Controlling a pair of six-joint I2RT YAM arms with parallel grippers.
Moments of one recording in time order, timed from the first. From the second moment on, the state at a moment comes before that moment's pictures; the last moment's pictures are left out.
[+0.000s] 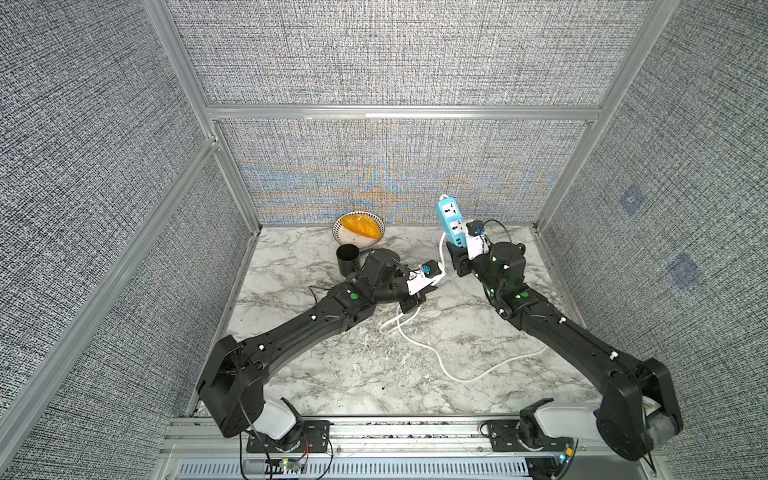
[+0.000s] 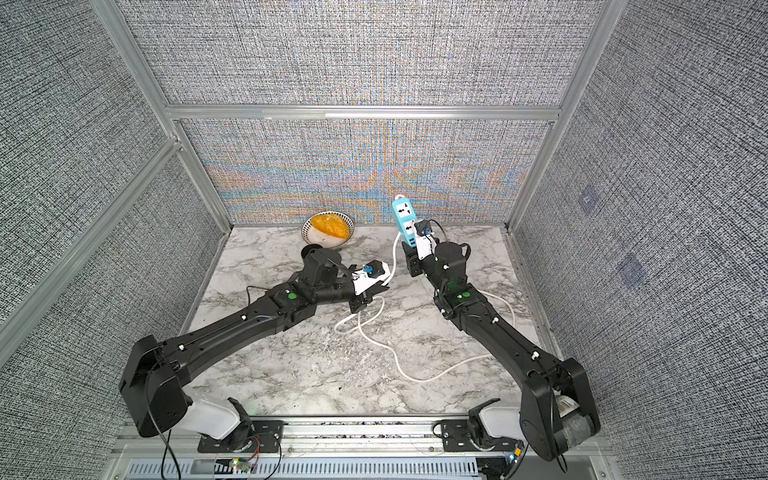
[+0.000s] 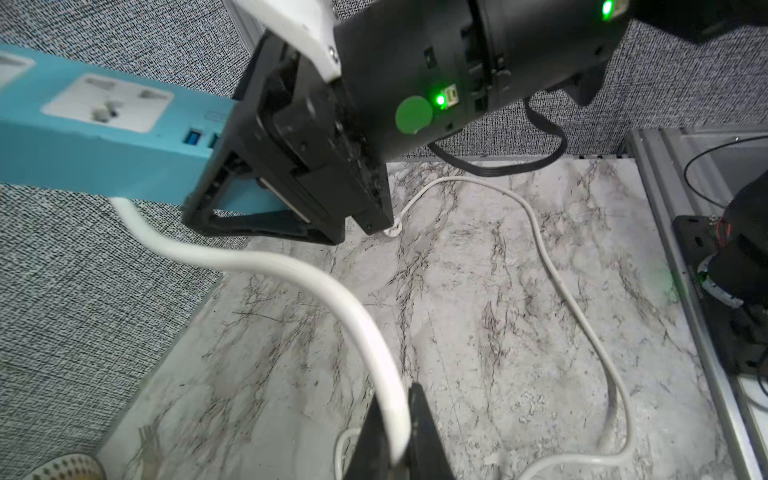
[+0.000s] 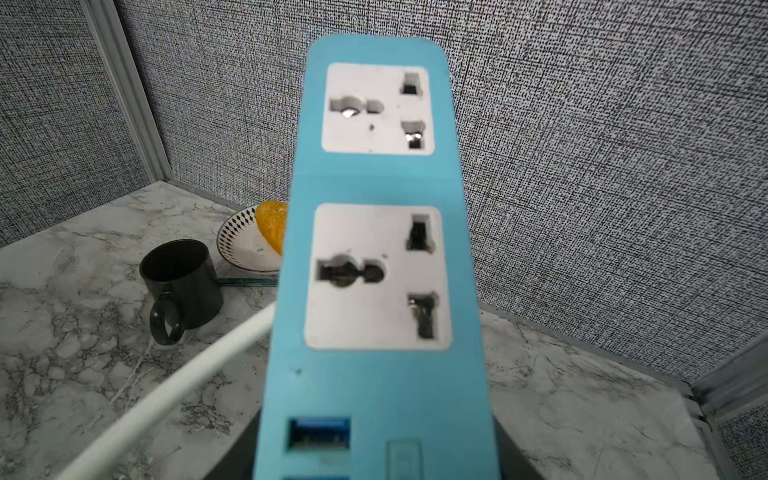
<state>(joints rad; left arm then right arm) -0.83 1.47 1.18 -0.15 0.38 0.44 0.39 1.32 0.93 0.23 0.03 -0.11</state>
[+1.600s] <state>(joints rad) -0.91 1.61 1.48 -0.61 0.42 0.58 0.34 1.32 0.98 -0.03 0.04 -0.12</state>
